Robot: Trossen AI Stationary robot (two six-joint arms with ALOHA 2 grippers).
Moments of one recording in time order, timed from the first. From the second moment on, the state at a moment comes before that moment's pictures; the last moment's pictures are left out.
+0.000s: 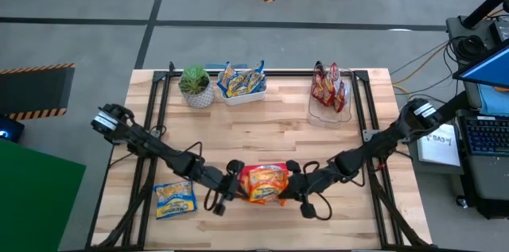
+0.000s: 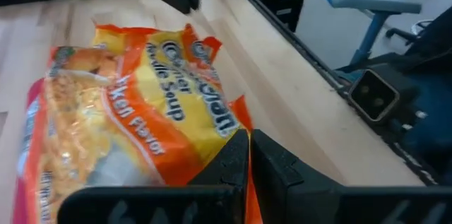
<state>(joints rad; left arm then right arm) -0.46 1.64 0.74 0.46 -0.06 -0.07 0.50 1.55 0.79 0.27 0.10 0.30</state>
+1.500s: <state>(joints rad) -0.40 1.63 0.74 0.47 -0.25 0.02 0.46 1.59 0.87 0.14 0.29 0.17</state>
